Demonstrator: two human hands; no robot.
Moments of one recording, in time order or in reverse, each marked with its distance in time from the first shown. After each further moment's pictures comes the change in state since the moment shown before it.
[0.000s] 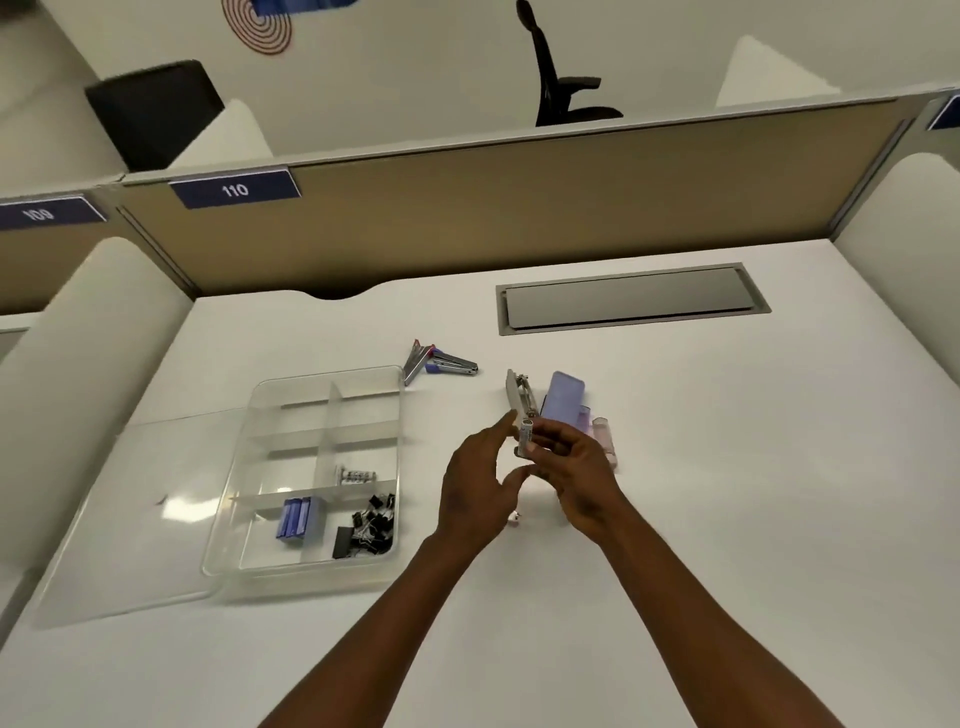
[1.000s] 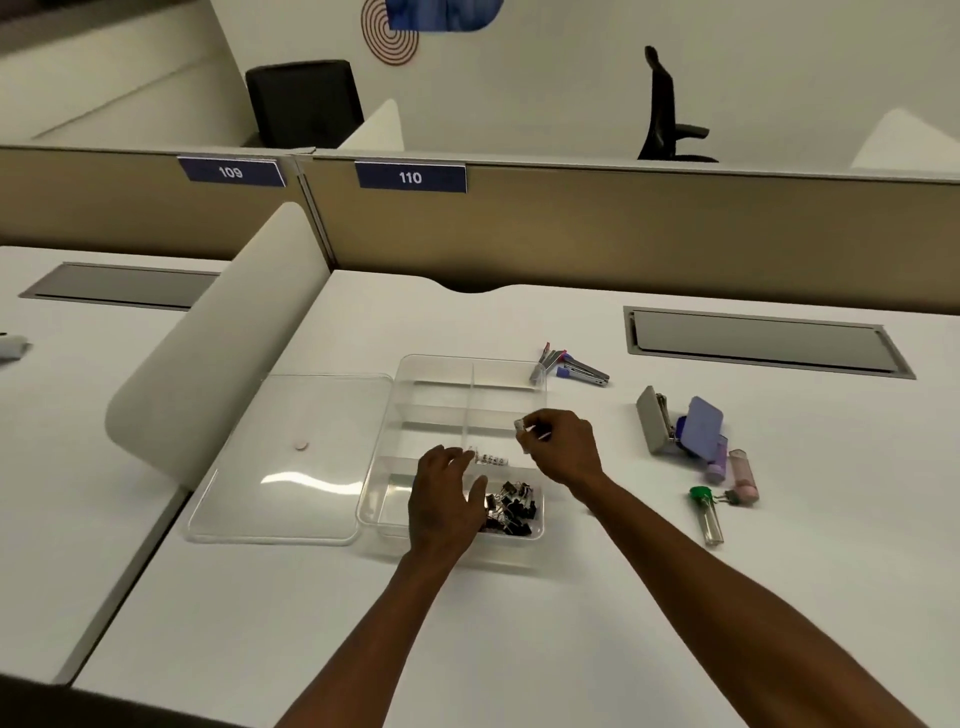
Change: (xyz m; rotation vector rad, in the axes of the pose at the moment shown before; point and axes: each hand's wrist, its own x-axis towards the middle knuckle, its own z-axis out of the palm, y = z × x) left_hand -0.074 -0.160 -0.138 0.180 0.267 -0.253; right_hand 0.036 0.062 0.196 -1.086 0.024 -0.194
